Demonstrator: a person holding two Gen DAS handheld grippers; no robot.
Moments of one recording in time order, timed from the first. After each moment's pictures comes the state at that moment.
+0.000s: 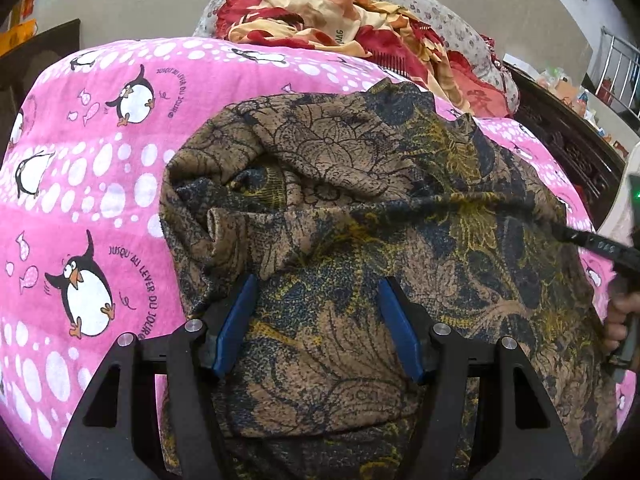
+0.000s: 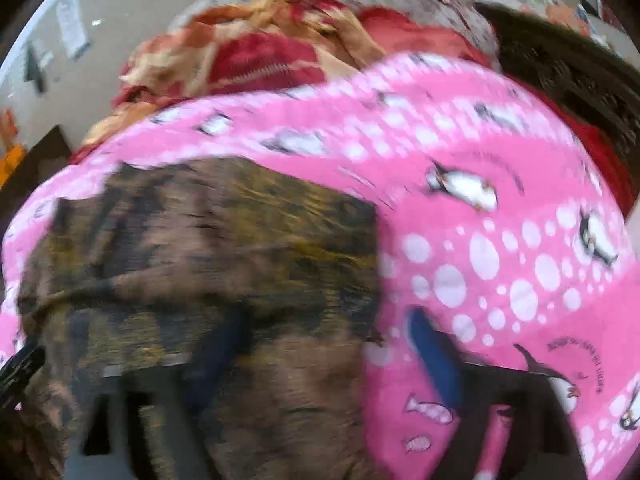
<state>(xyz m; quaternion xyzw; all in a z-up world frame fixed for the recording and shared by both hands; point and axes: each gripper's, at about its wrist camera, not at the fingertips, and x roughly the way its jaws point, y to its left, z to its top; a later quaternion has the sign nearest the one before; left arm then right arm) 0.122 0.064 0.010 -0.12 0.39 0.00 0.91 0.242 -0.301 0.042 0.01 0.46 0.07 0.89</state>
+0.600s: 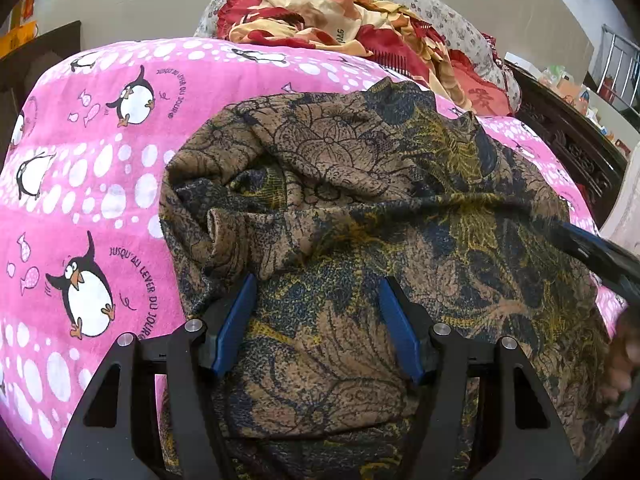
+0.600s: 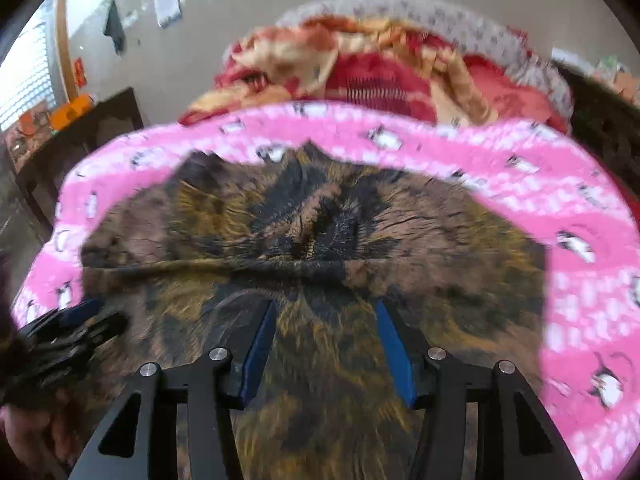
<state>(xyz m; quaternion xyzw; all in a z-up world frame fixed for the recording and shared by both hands) 0.122 0.063 0.010 -0.12 0.40 0.00 0.91 0.185 -0.202 0.064 -0.04 0.40 0.17 0.90</state>
